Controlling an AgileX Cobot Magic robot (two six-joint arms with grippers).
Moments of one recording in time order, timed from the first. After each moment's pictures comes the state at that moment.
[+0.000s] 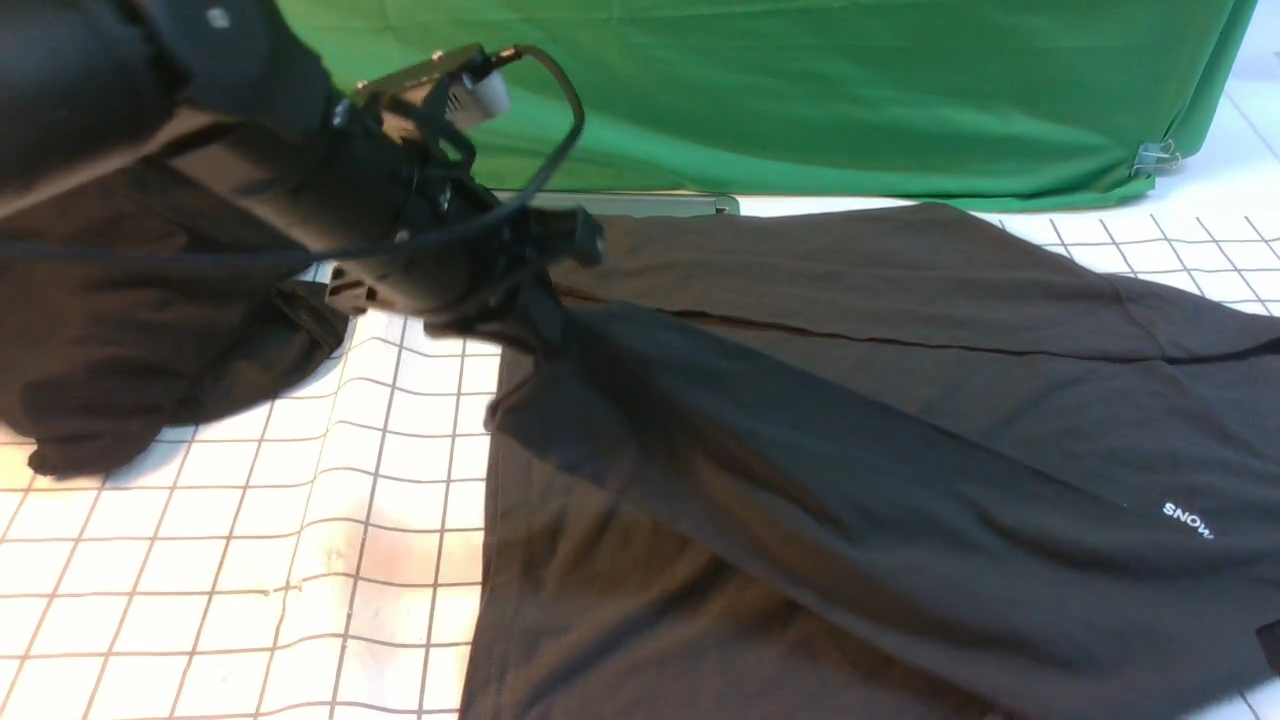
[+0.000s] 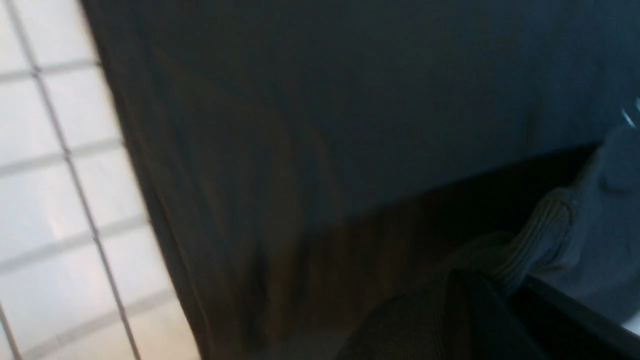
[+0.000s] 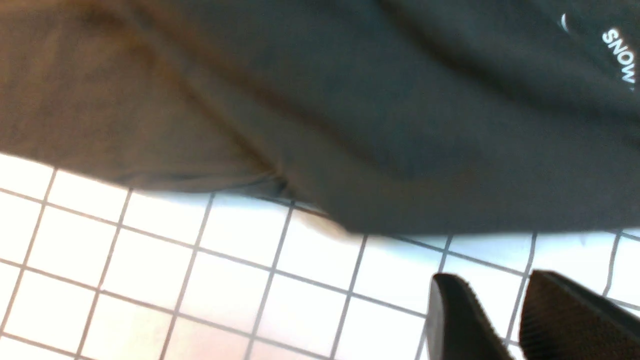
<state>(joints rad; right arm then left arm) 0.12 0.88 -0.71 0.17 0.96 -0.23 -0.30 1.71 -1.42 -0.45 0.87 -0.01</state>
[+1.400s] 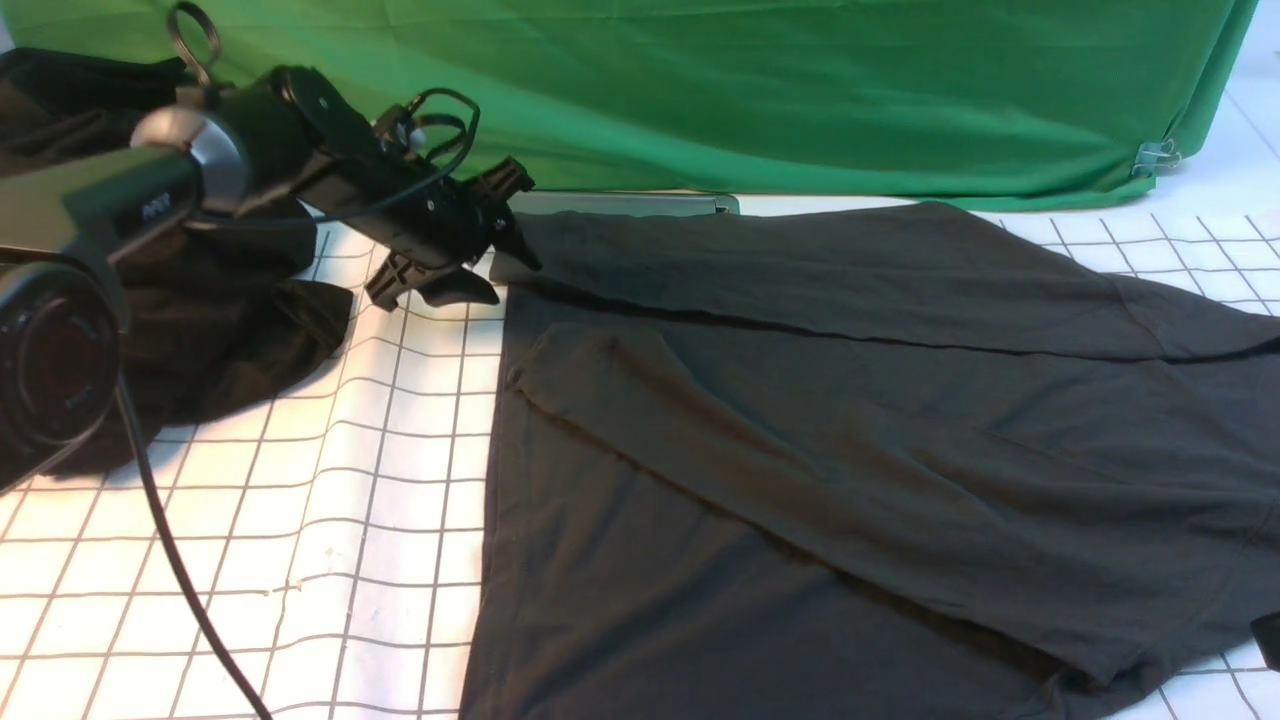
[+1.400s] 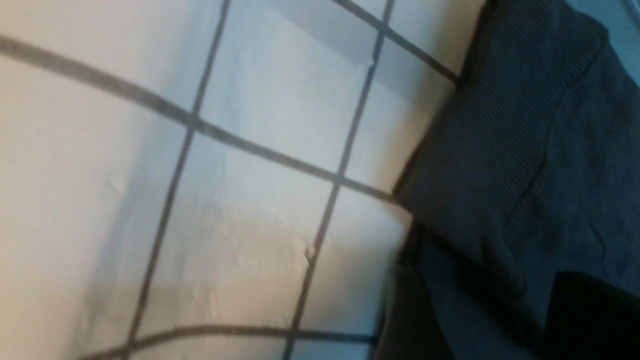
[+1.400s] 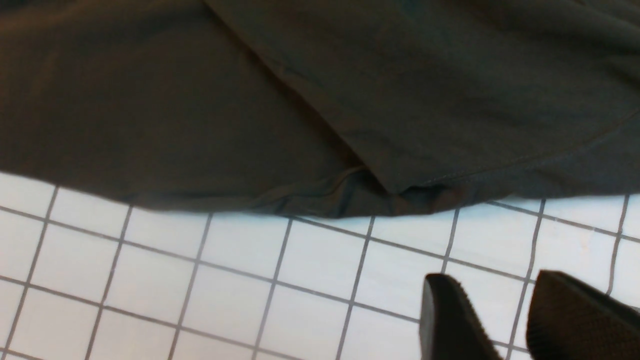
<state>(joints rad) 0.12 0.88 -0.71 0.17 0.95 -0.20 -0.11 2.36 -1.93 -0.57 0.69 -0.26</state>
